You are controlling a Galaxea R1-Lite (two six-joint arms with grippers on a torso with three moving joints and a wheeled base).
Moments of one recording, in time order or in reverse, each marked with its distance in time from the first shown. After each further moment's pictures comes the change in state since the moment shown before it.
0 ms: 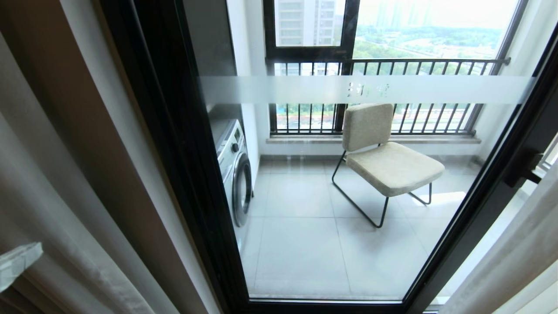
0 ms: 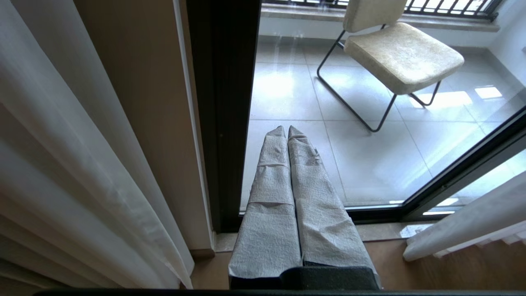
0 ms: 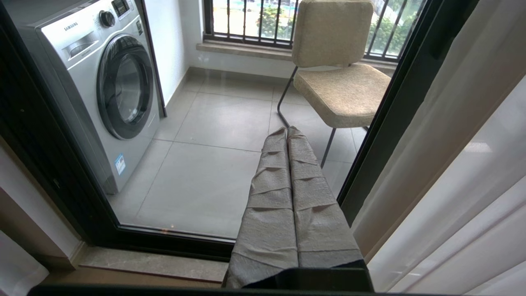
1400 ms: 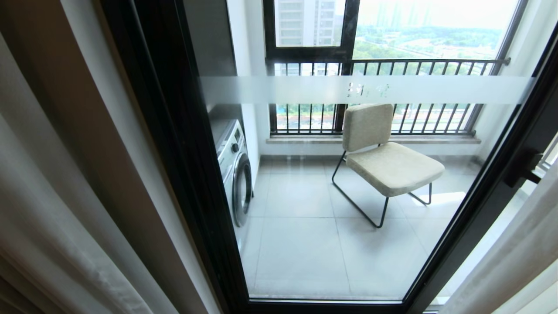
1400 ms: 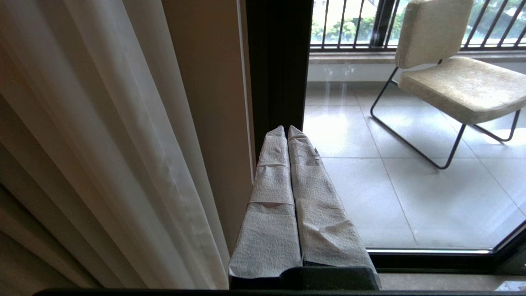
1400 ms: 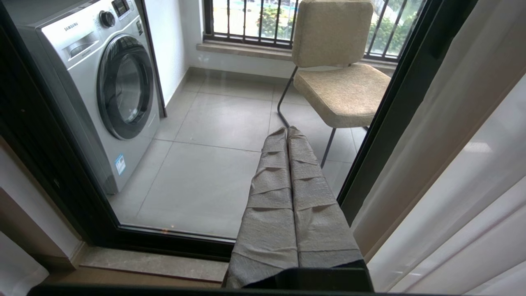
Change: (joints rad) left arm 0.103 -0.592 0.459 -0.077 0.054 0.123; right arm 0.000 0.000 0.000 0.000 0.000 0.000
